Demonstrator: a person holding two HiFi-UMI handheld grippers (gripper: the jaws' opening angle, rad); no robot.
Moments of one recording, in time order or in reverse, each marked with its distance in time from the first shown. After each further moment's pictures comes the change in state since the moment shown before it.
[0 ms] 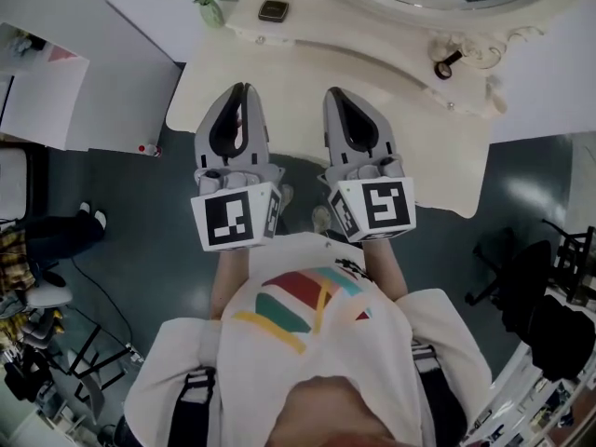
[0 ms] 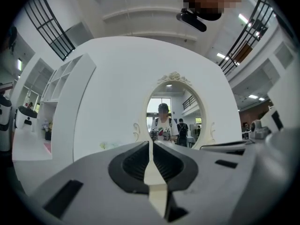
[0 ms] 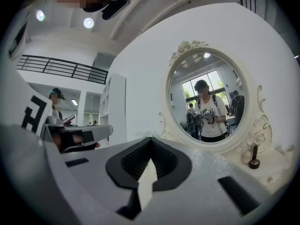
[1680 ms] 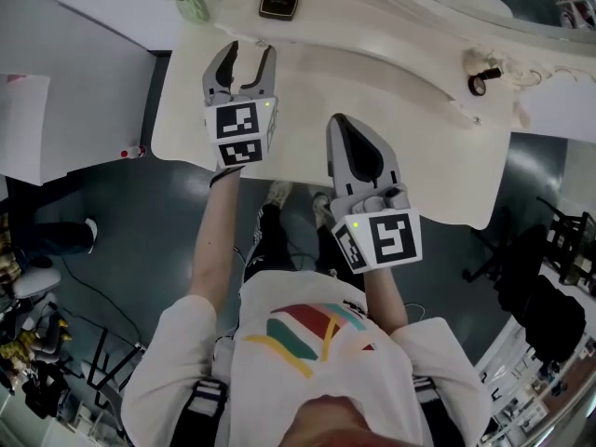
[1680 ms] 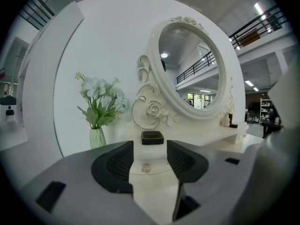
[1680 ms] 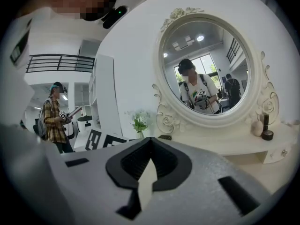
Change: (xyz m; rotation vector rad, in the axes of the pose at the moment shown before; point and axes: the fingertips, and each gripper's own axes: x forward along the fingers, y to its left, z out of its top) left arm 0.184 0.084 -0.228 0.023 0.370 -0.131; right arm 0.089 -0.005 -0.095 0.087 0.198 -0.072
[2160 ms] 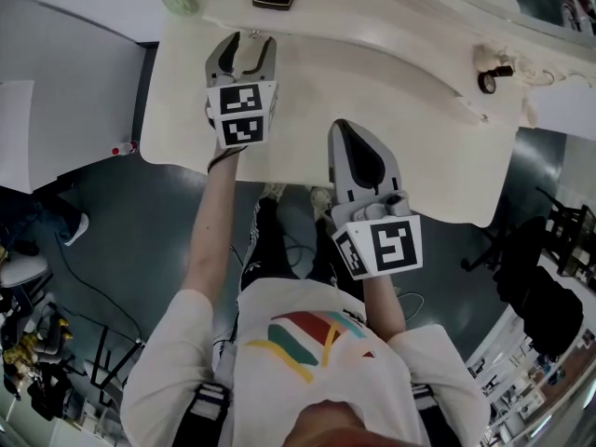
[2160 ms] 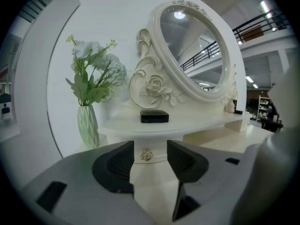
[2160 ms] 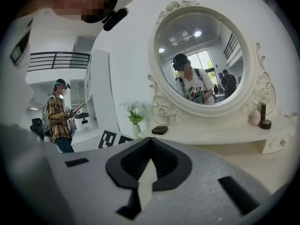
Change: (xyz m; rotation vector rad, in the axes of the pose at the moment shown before) left arm 0.051 0.008 -0.061 0.023 0.109 -0.014; right arm 0.011 -0.011 -0.037 0.023 0.058 -0.036
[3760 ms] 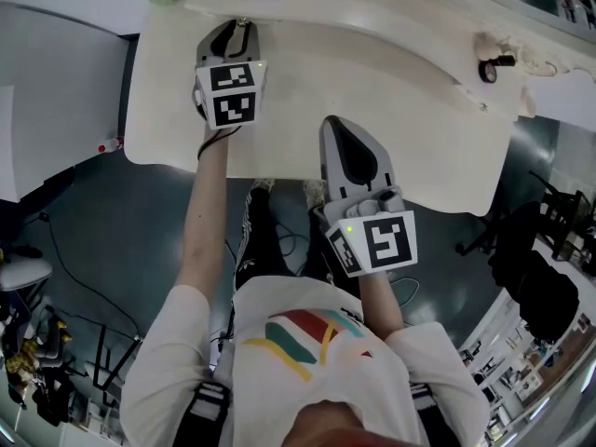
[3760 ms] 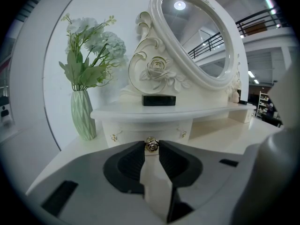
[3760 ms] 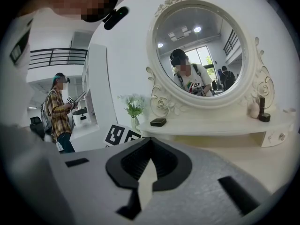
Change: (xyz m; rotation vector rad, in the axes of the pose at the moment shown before) left arm 0.030 0.006 -0.029 0.025 0.096 -0.003; right arm 0.008 -0.002 -0.028 0.004 0.057 -0.022
